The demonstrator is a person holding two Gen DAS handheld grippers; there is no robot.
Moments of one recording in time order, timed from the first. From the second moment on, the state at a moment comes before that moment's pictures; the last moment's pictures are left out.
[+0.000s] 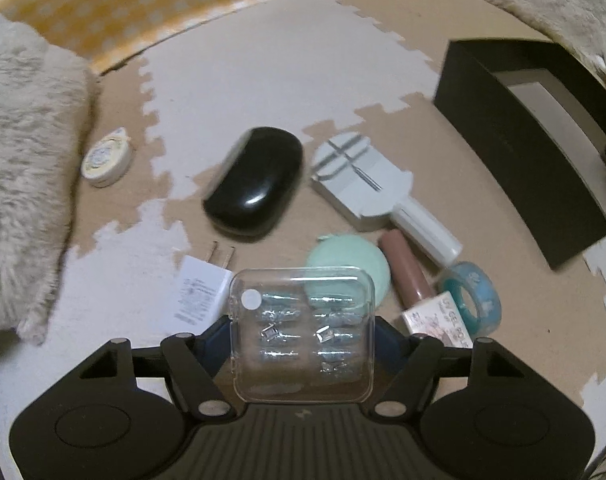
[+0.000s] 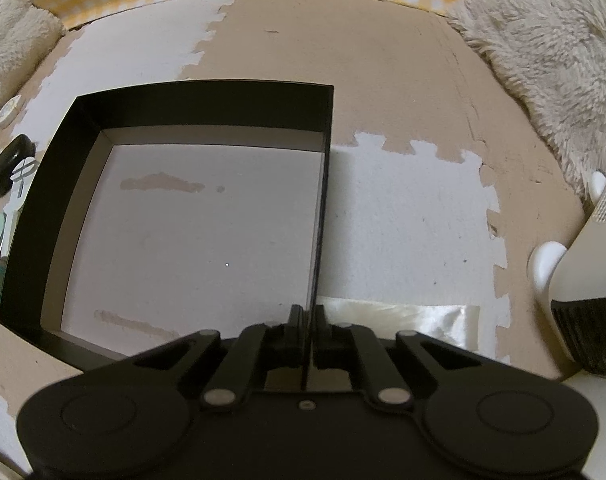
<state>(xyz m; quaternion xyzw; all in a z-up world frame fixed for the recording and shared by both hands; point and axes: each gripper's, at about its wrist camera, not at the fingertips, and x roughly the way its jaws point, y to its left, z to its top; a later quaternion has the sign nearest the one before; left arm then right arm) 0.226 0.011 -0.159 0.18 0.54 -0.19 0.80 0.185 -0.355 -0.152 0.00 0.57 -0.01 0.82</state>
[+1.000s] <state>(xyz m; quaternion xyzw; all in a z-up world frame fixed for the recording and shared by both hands) 0.190 -0.067 -0.085 -0.09 0.47 -0.20 0.85 0.179 -0.371 -0.126 0.06 0.53 -0.02 0.85</state>
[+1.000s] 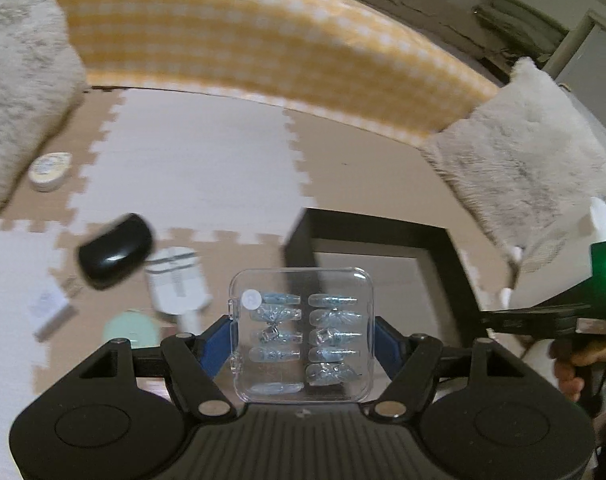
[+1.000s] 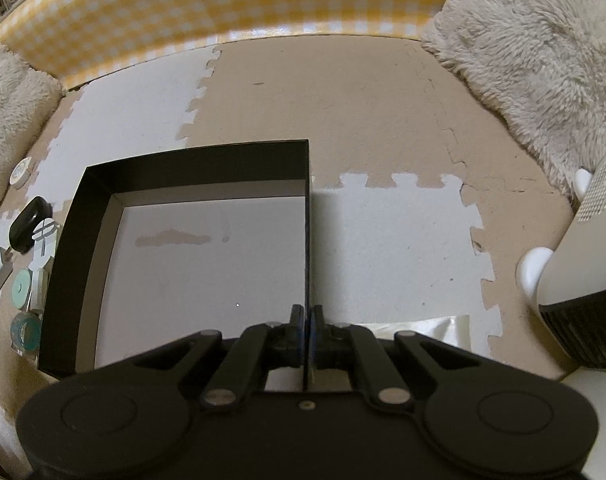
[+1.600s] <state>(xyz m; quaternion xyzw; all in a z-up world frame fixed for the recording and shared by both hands) 0.186 -0.140 -0.113 -0.08 0.47 -0.23 0.85 0.179 -0.371 -0.126 0.06 0.53 -0.02 0.85</state>
